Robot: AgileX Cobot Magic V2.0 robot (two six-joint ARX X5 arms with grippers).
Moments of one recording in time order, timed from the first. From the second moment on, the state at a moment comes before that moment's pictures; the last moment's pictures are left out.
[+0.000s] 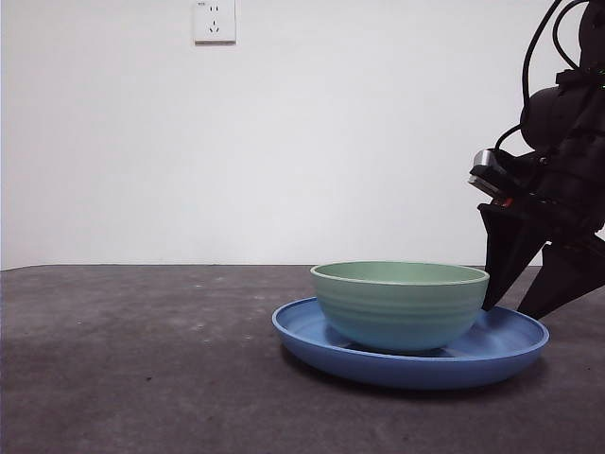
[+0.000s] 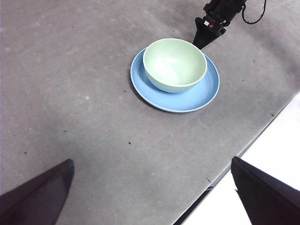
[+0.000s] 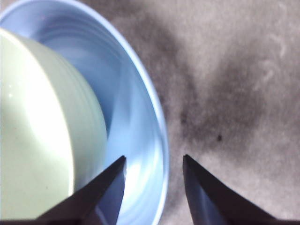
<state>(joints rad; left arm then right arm) -0.64 0.60 1.09 -1.11 0.13 0.01 0.14 1.72 1.07 -0.67 -0.52 0.02</state>
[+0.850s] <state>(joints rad) -0.64 0.60 1.09 -1.11 0.13 0.01 0.14 1.77 1.10 -0.70 -0.55 0.03</state>
